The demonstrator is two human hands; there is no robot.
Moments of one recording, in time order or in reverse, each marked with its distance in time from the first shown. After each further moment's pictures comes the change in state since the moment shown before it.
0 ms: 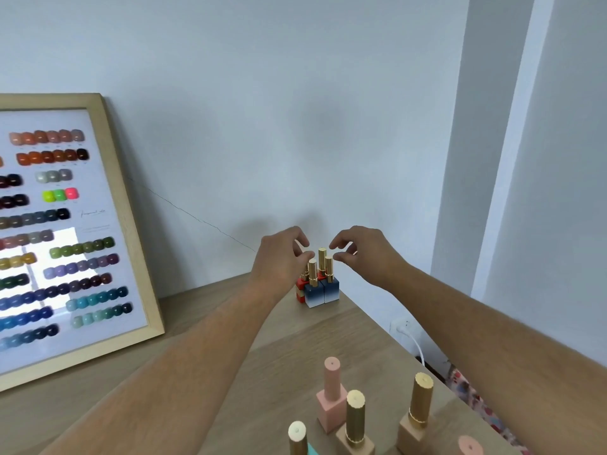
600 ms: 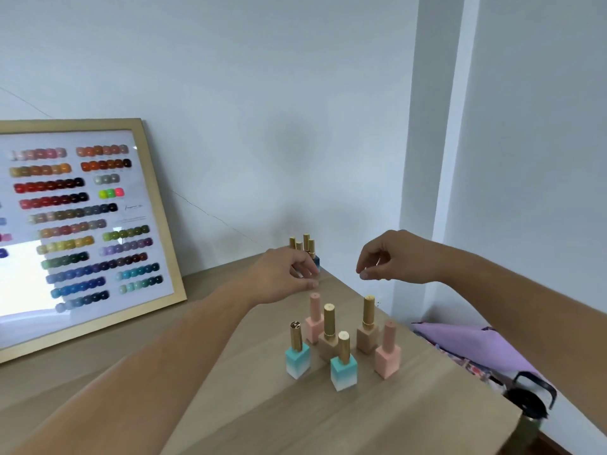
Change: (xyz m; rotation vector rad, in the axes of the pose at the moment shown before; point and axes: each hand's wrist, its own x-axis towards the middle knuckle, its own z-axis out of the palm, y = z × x) left_hand -0.115 0.062 -0.081 0.001 -0.509 0.136; right_hand -0.147 -0.081 -0.117 -0.109 -0.375 0.054
